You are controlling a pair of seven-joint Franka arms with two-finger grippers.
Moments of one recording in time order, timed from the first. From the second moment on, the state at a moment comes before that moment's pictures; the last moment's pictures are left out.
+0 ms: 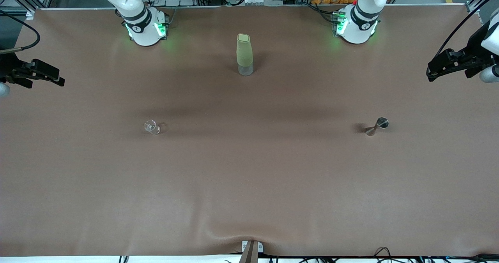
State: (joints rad) left arm 0.00 -0.04 -0.09 -1.53 0.03 1.52 -0.16; right arm -0.04 0.01 -0.03 -1.55 0.06 1.47 -0.08
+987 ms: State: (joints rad) left arm 0.00 -0.04 -0.09 -1.53 0.03 1.50 -0.16; right arm -0.07 0.00 0.00 -1.58 0.05 1.50 -0.08
